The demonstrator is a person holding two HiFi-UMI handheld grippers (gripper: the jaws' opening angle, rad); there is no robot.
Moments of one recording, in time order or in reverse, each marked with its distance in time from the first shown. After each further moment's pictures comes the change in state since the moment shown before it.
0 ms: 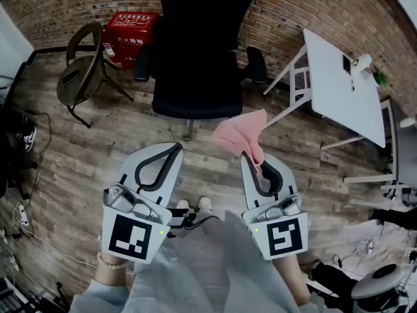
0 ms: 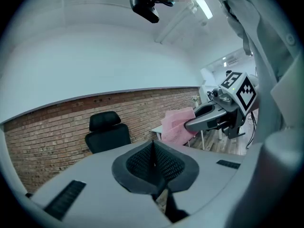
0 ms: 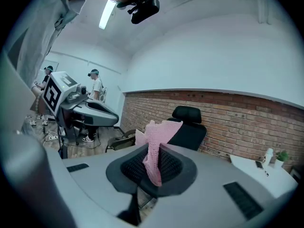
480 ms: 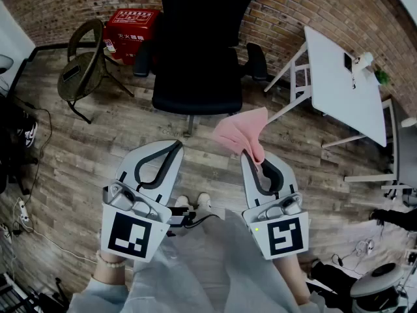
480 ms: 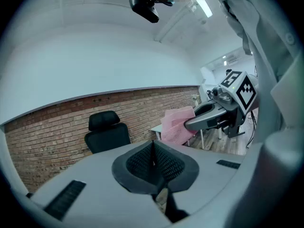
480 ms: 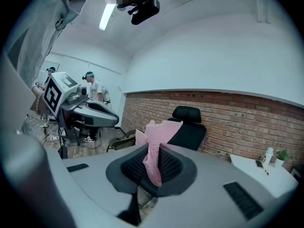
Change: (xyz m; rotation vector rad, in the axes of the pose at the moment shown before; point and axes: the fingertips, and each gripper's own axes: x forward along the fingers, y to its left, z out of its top) left arm -0.001 -0.014 0.004 0.005 0.010 0.000; right arm -0.014 -0.003 -0.003 0.004 -0.003 0.008
